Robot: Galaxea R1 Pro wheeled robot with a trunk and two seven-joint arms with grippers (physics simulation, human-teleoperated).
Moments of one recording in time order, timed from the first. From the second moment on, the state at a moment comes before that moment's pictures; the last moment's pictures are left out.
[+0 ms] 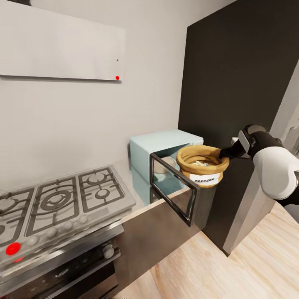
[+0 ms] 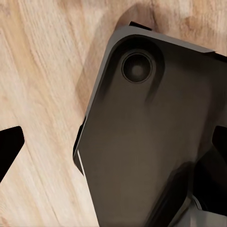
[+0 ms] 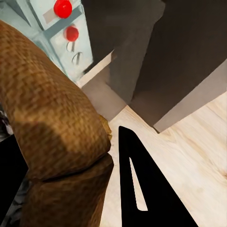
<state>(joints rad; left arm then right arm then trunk) 0.00 -0.03 0.31 -0.06 0.02 -0.08 0.12 -1.55 -0.20 -0.36 -0.29 0.44 1.04 0.12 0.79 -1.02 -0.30</state>
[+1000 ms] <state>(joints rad) 0.00 -0.03 0.31 -0.07 0.02 -0.08 0.12 -1.54 -0.21 -0.37 -0.22 0.44 1.01 0.13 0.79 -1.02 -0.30</state>
